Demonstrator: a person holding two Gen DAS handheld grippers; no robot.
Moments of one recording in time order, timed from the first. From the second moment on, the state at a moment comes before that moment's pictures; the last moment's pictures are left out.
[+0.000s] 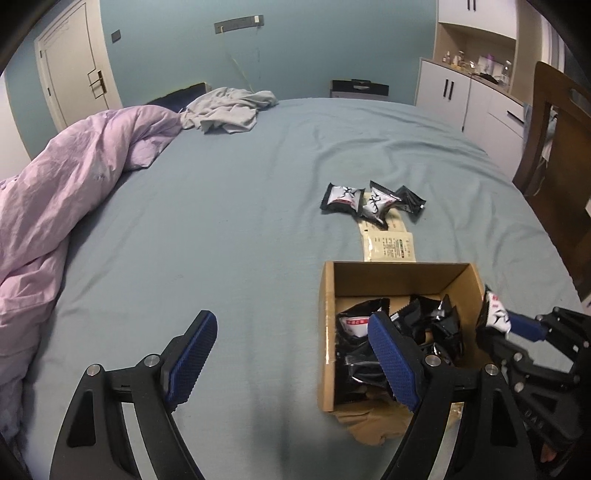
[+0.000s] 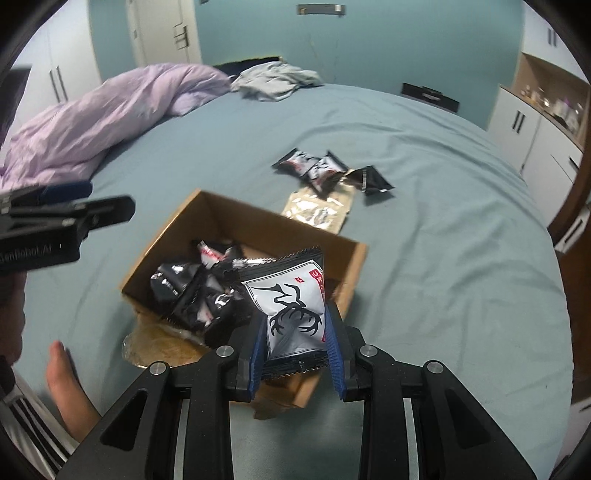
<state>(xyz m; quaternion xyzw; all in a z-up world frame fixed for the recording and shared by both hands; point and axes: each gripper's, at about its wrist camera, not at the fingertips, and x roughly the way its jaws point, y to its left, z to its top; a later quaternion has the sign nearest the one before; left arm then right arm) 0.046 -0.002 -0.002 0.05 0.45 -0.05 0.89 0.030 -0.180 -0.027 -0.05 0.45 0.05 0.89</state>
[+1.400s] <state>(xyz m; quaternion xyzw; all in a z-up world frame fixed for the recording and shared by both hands) 0.045 -0.016 0.005 0.08 0.43 -0.05 0.90 0.073 -0.322 0.018 0.15 0.45 -0.03 0.88</state>
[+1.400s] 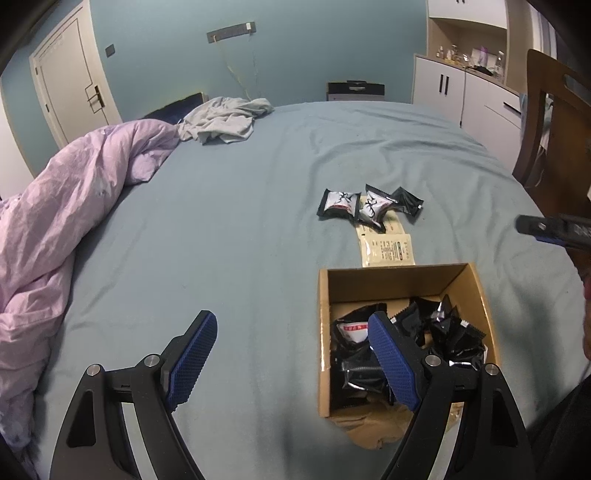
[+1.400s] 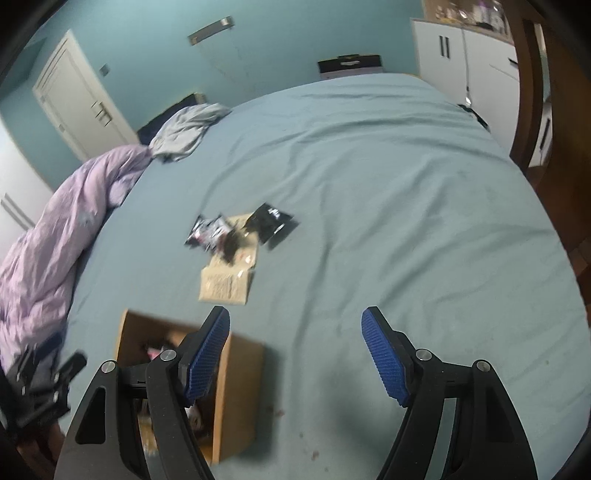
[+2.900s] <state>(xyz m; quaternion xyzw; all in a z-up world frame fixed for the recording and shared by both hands) 0.064 -0.018 -0.010 0.07 0.47 -0.06 0.88 0.211 -0.316 -0.027 0.16 0.49 0.04 0.85</state>
